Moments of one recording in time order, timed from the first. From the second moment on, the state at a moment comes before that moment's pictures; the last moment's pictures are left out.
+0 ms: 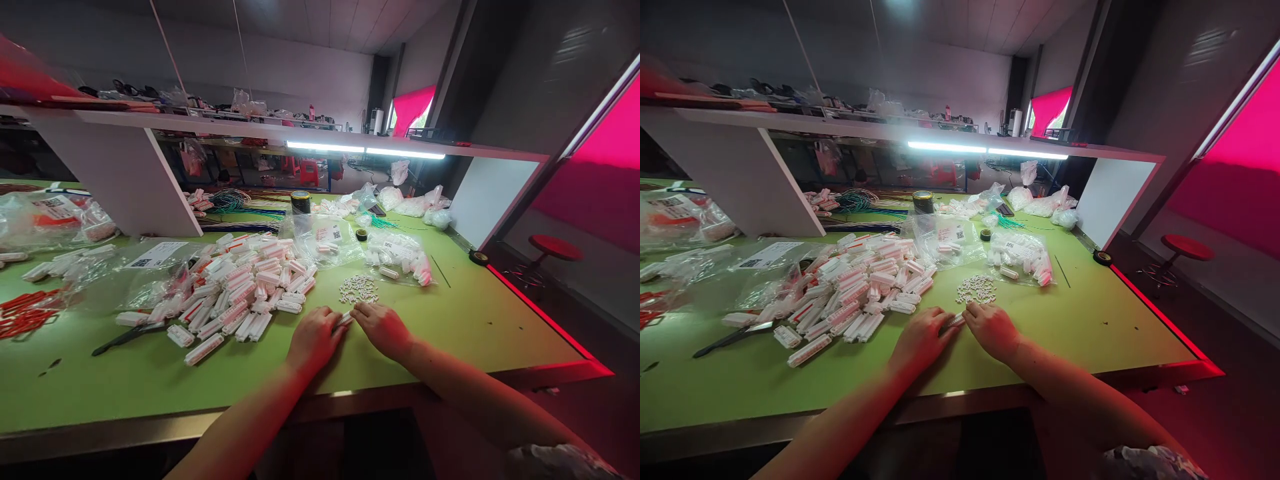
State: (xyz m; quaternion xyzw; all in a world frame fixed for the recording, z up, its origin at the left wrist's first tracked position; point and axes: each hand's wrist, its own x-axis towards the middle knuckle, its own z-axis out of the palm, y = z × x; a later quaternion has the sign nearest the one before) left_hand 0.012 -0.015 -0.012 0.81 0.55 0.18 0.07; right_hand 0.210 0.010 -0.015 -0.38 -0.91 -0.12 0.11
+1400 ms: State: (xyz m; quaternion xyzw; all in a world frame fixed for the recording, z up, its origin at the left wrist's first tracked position) left_hand 0.009 -0.016 -0.007 0.81 0.55 0.18 0.09; right_hand 0.248 0.029 0.009 -0.58 -0.81 0.01 0.06
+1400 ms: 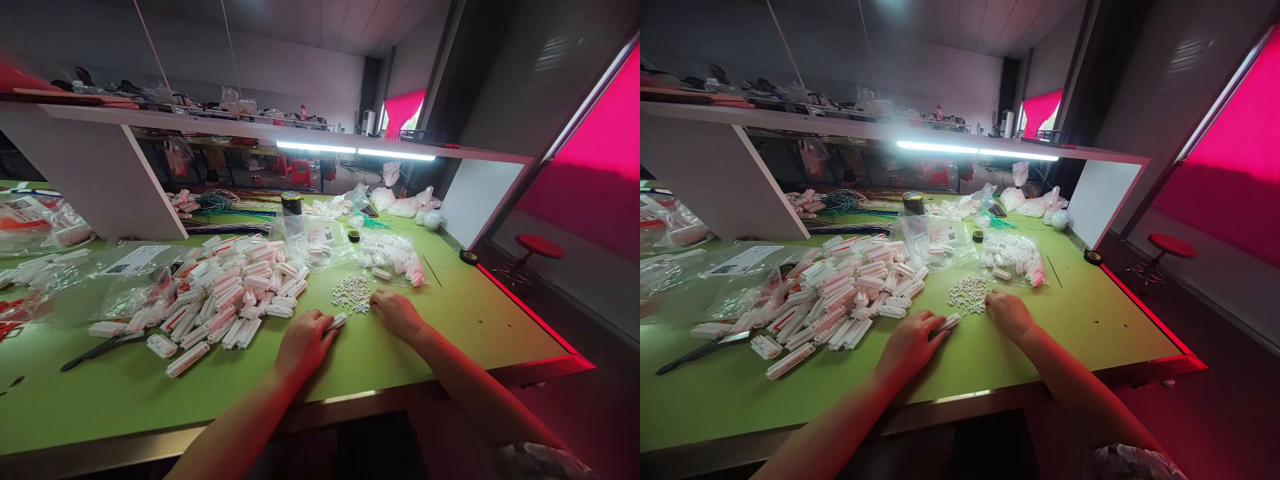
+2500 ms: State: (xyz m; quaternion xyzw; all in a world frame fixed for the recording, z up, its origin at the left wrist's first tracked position) left_hand 0.012 -0.014 -0.012 0.80 0.54 0.22 0.12; right_hand 0.216 0.018 -0.005 -0.41 -0.88 0.08 0.25
